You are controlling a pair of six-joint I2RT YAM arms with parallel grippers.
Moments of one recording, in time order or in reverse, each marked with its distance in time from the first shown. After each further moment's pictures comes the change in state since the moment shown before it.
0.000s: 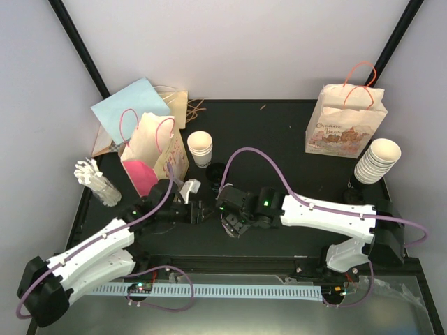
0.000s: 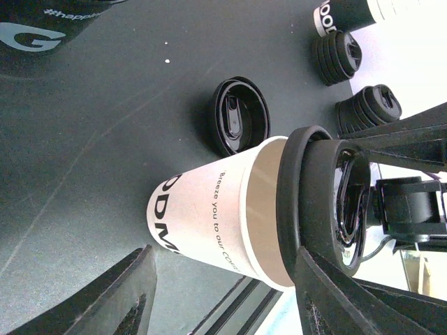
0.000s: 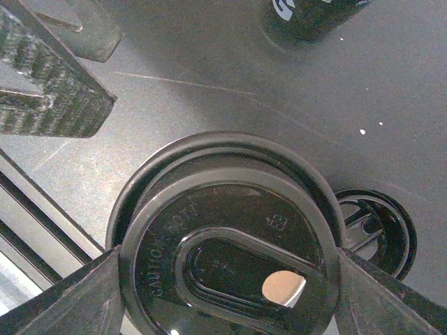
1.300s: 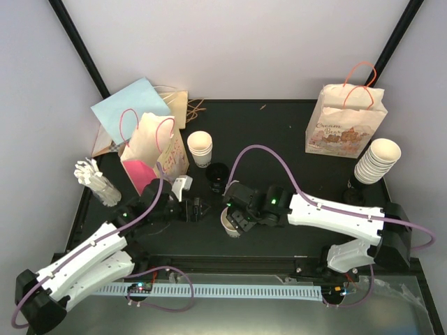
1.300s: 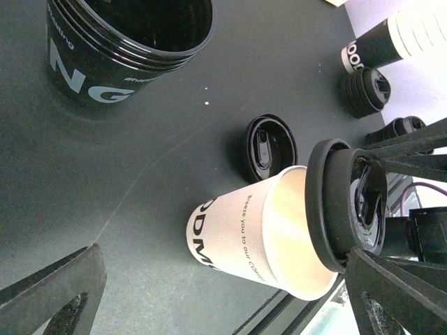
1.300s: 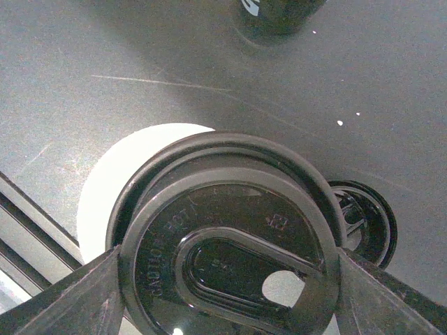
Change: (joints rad) left arm 0.000 -0.098 0.070 -0.160 -0.162 0.042; right arm -0.049 -0.060 -0.045 0.007 -0.008 0.000
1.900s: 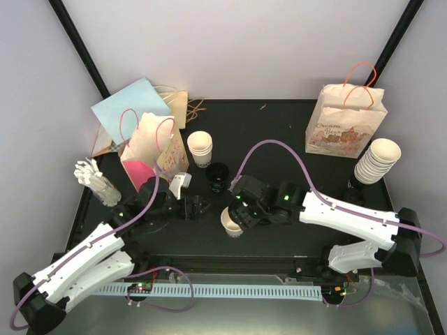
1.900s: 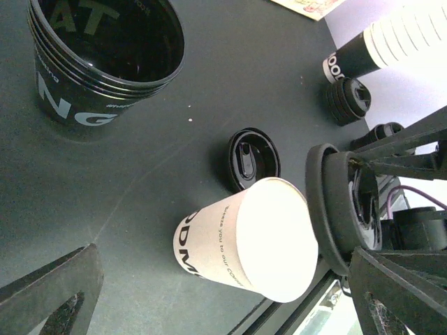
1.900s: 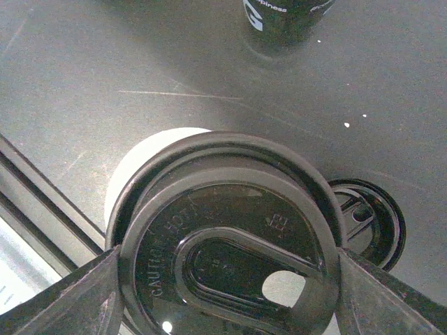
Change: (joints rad) left arm -0.004 -0.014 0.048 -0.022 -0.002 0.021; right arm -0.060 -0.083 -0.003 -0.002 -0.092 0.000
